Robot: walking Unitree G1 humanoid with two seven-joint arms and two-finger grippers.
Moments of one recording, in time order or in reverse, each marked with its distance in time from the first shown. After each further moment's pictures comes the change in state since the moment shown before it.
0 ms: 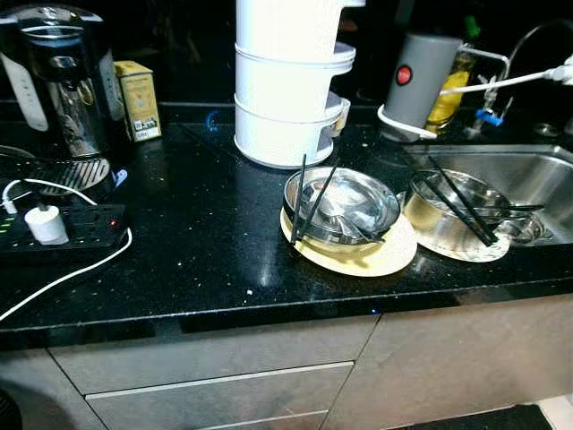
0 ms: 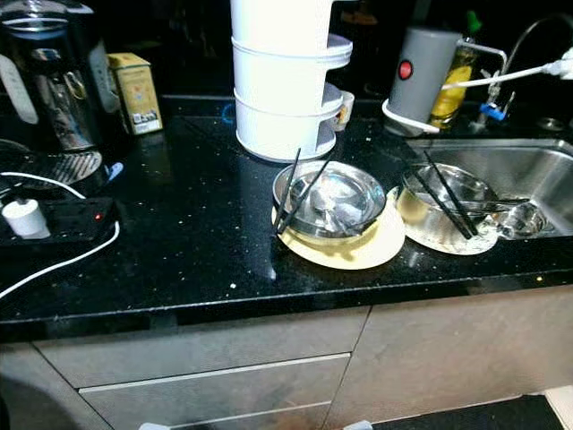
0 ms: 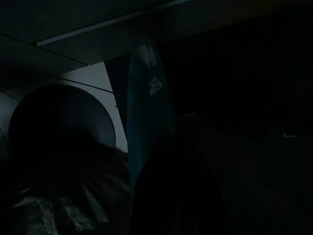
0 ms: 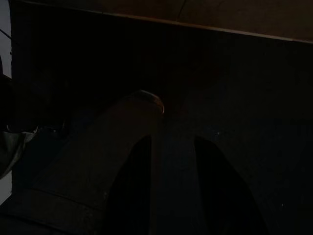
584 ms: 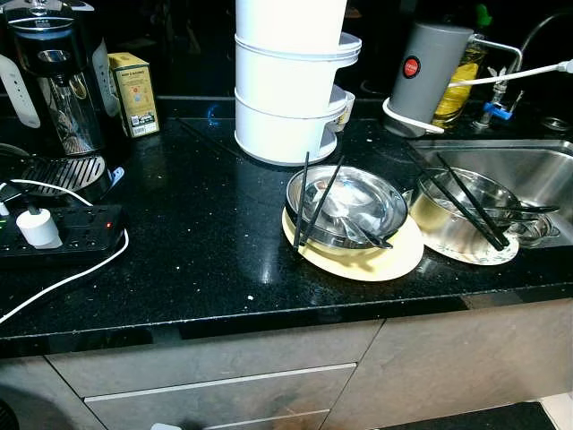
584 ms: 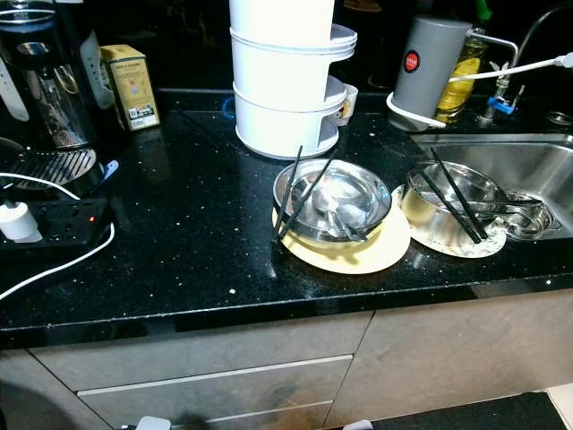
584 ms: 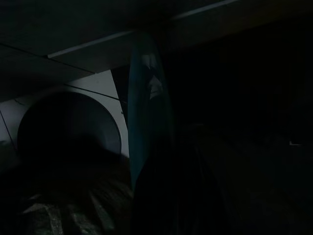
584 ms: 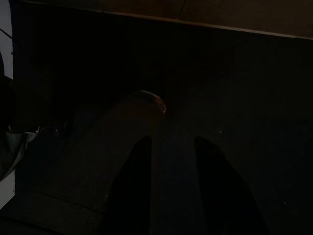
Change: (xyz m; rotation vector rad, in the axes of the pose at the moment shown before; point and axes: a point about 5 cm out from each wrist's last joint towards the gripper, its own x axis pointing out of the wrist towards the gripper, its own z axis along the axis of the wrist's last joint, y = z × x) left arm 0.001 0.002 0.007 0.009 -0.030 0.033; right arm 0.001 0.000 0.004 0.006 -0.010 -0.001
